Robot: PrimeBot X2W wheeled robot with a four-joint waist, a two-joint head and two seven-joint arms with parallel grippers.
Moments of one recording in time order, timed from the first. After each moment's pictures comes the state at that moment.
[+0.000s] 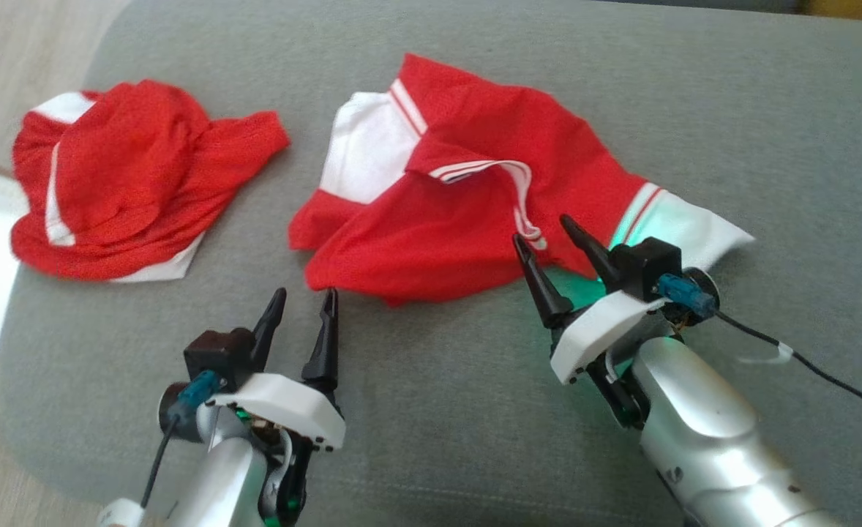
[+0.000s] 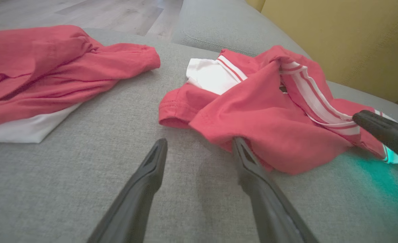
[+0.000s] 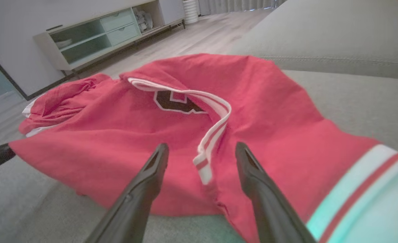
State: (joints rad) left arm -0.20 0.04 -0.34 0.43 -0.34 0.01 -0.26; right arm -0.53 -0.06 0.51 0.78 0.33 0.12 -0.25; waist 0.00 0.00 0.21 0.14
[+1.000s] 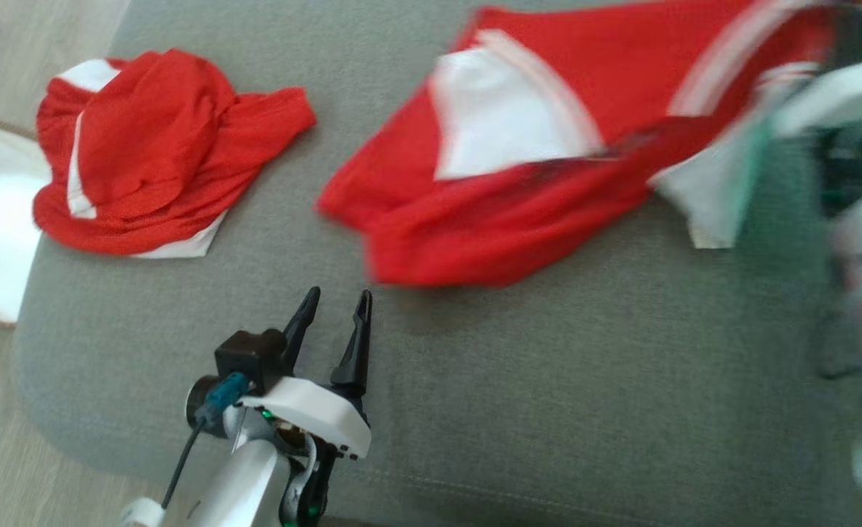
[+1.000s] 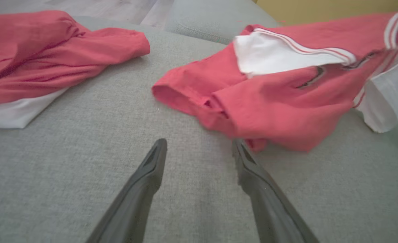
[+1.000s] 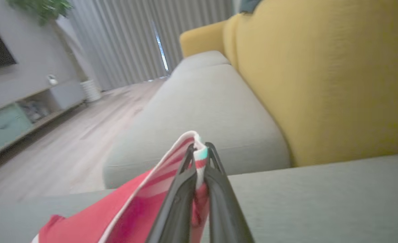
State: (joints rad) left arm -0.20 0.04 -0.42 0.39 -0.35 0.02 -0.26; right arm -0.97 -0.20 -0.04 1.06 0.26 0.12 -0.25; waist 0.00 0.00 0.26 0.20
